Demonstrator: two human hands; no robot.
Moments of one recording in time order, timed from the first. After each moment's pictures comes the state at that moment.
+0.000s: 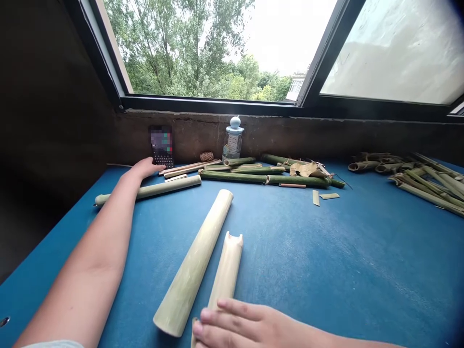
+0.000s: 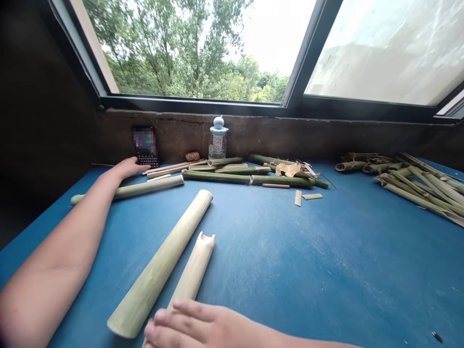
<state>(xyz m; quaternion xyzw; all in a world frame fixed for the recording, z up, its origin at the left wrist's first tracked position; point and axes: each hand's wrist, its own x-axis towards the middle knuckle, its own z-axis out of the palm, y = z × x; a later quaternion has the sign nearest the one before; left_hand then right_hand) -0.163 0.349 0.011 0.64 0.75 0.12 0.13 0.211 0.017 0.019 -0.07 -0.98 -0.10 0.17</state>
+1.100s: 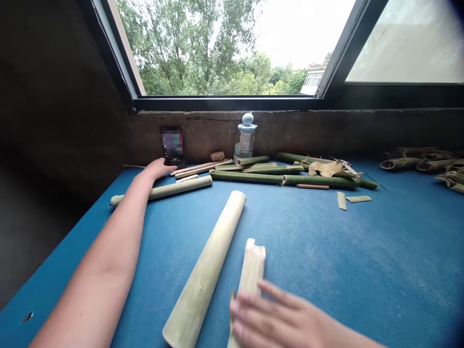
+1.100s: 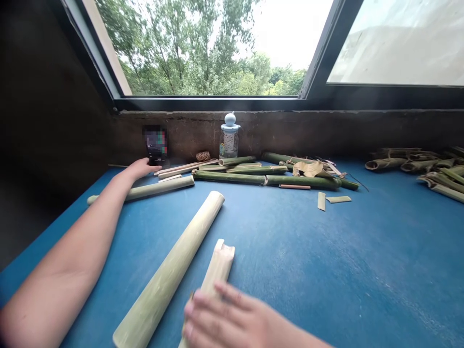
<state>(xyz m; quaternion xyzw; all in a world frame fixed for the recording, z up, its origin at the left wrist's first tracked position) -0.170 0.360 -0.002 0.64 0.76 0.12 0.07 0.241 0.037 -0.023 -0.11 -0.95 -0.10 0.28</state>
